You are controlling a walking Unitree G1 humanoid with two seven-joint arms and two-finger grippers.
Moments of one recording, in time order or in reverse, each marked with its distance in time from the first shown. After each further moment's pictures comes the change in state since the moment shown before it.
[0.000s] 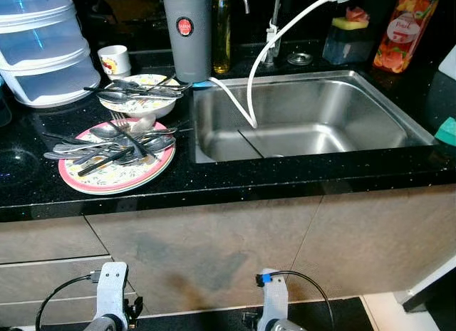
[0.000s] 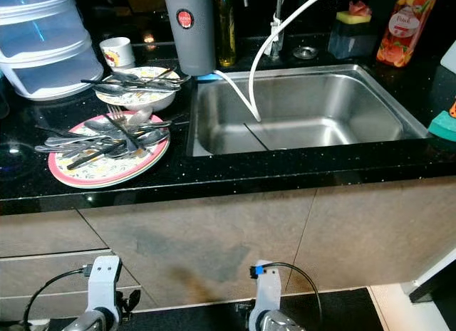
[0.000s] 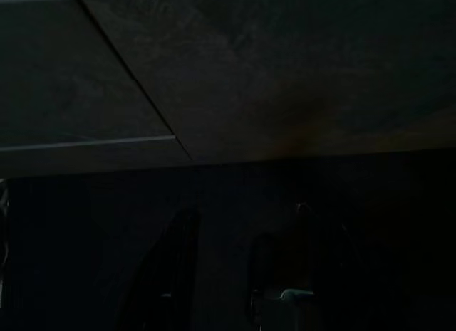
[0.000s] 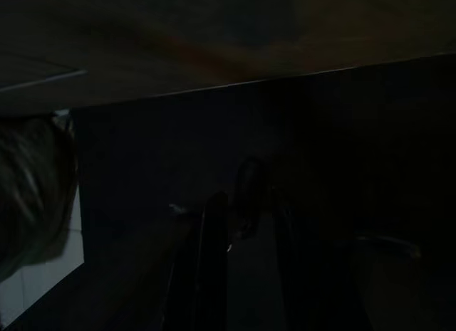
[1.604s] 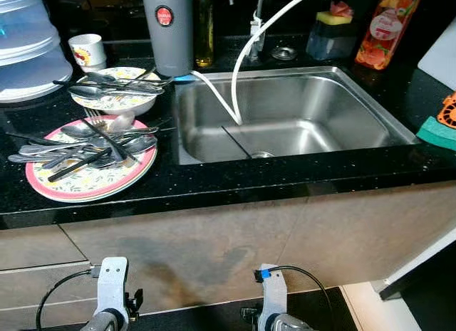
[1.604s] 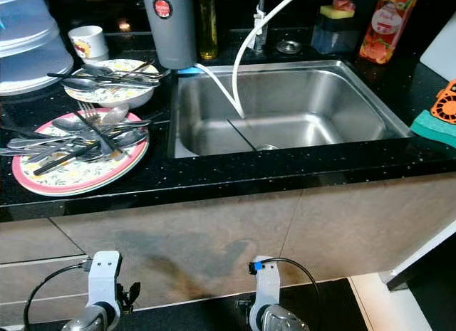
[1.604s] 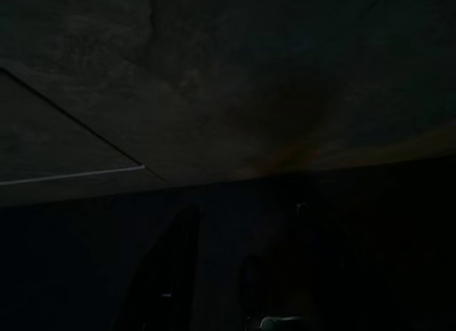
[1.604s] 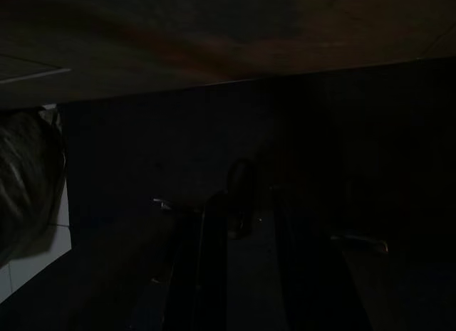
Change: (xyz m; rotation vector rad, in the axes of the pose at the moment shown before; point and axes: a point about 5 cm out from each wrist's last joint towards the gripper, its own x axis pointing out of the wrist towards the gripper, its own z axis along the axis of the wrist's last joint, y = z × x) left arm 0.001 -0.004 0.010 0.026 -0.071 0.001; right arm 0.001 0.003 0.008 -0.041 0.000 0.038
